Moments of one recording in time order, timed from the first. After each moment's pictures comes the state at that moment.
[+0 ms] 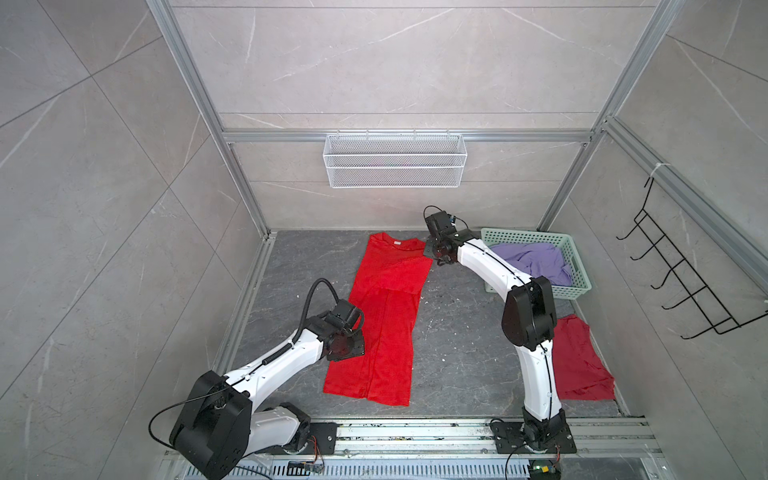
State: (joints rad) left arm -0.58 1.24 0.72 -0.70 0.03 -0.71; right arm 0.45 2.17 1.99 -0.73 0.27 0.65
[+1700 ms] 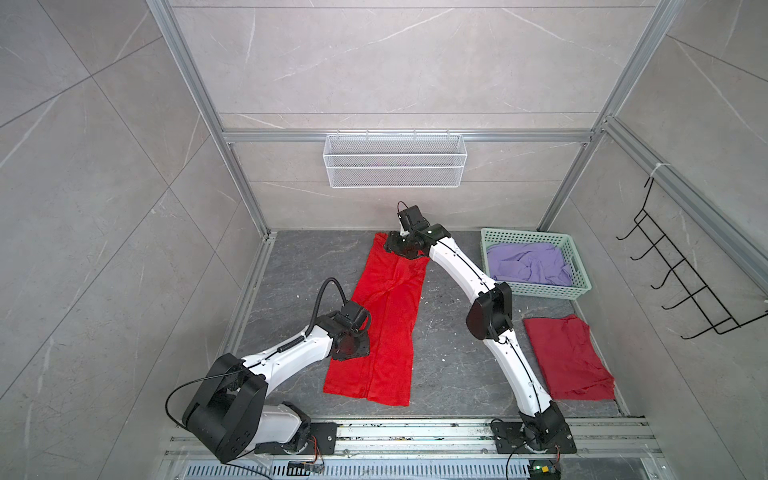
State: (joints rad) left arm -0.62 1.35 0.72 -0.61 0.01 -0.71; right arm 0.54 2.54 2.55 -0.85 -0.10 0.65
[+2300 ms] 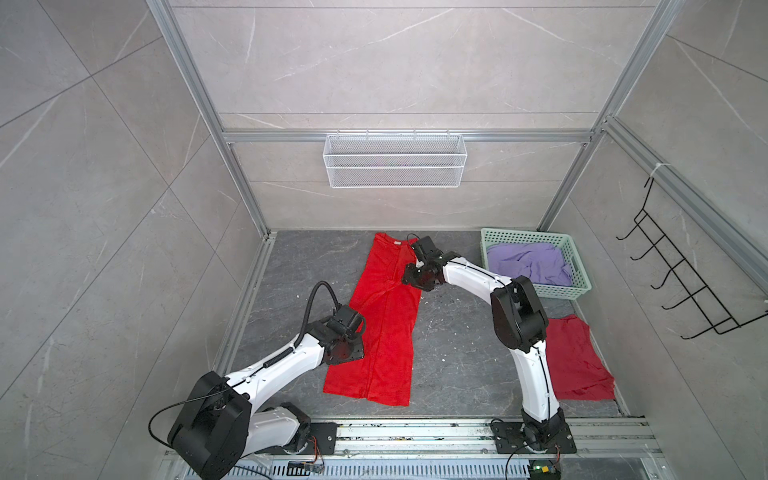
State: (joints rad) left arm -0.62 1.23 0.64 -0.67 -0.05 -0.79; right arm 0.55 2.21 1.69 -0.51 -0.13 0.72
